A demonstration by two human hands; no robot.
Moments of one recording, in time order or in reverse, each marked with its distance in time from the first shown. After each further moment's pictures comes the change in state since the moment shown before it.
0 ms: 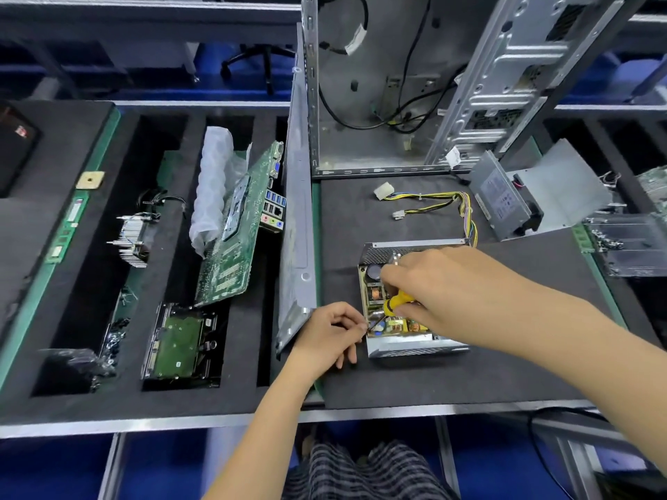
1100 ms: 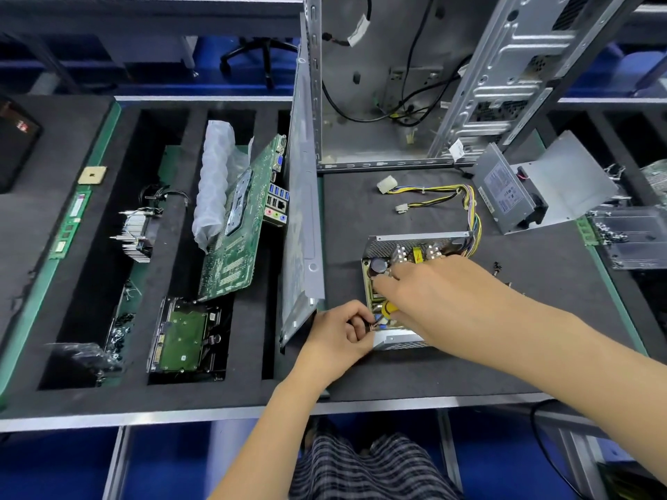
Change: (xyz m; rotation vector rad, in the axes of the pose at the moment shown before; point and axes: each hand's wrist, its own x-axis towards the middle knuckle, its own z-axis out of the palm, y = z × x) left_hand -0.012 -0.006 0.008 0.236 0.054 0.185; right_hand 0.002 -0.024 0.003 -0.152 -0.086 0.019
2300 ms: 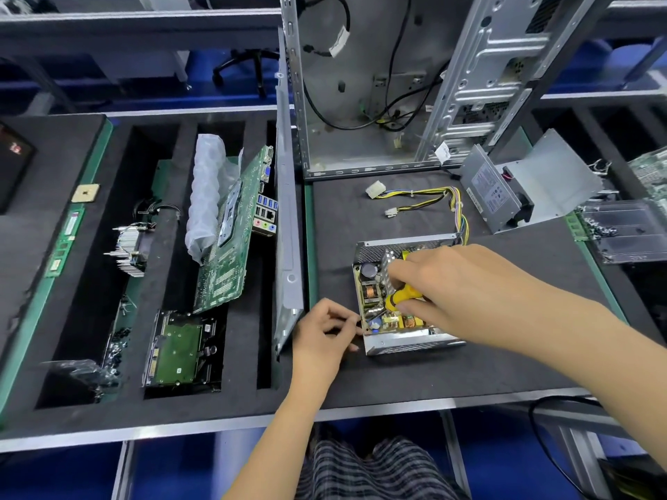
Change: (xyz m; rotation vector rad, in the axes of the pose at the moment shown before) left_hand -0.003 0.002 0.008 -0.312 0.274 -0.036; right_hand -0.020 0.029 -0.001 0.195 0.080 0.038
